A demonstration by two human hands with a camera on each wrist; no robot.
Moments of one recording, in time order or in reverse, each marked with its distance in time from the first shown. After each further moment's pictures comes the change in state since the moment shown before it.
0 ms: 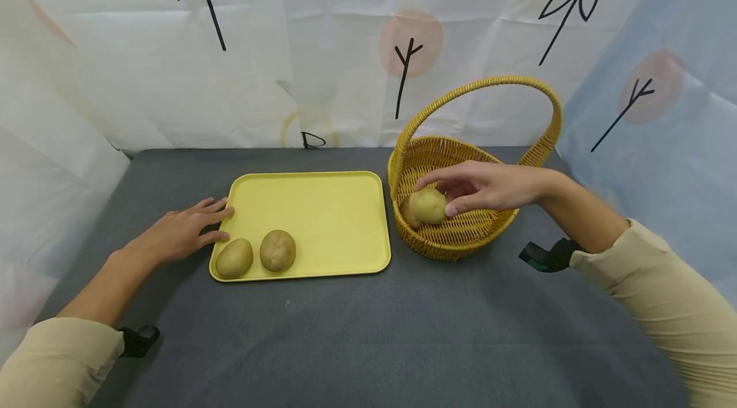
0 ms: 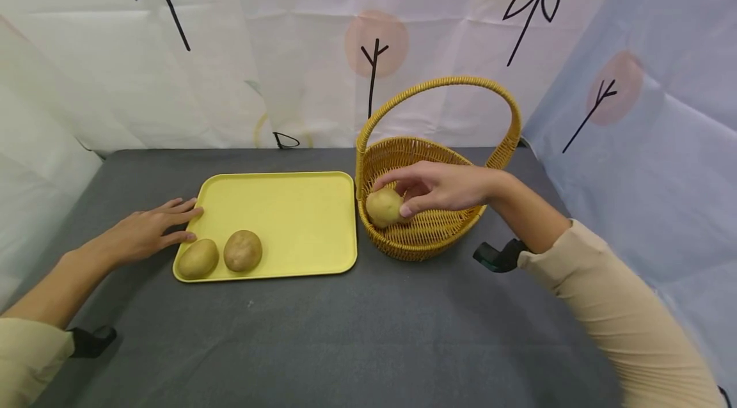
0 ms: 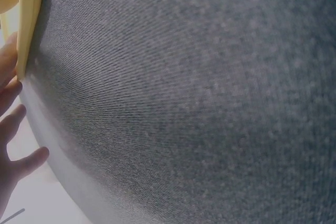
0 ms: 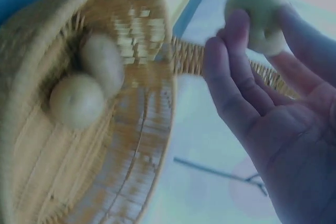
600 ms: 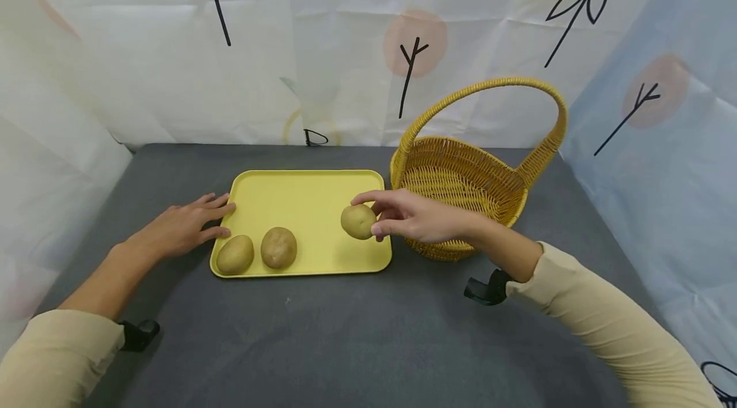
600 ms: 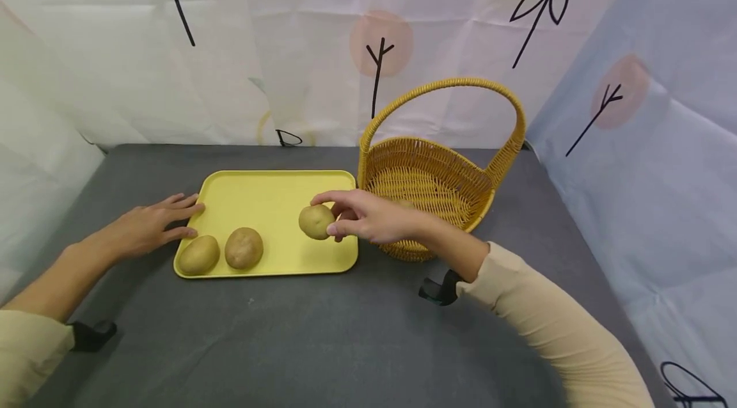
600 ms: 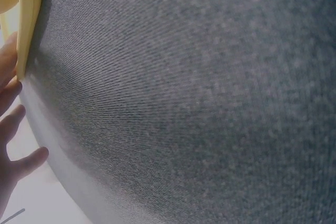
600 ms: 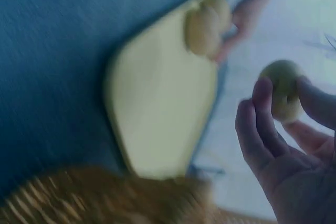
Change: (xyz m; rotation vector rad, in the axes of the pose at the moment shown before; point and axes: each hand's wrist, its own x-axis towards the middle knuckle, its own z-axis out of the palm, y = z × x) left_hand -0.001 0.003 0.000 -0.003 -0.006 -0.013; right_hand 0.081 -0.005 0.069 0.098 0.133 -0.110
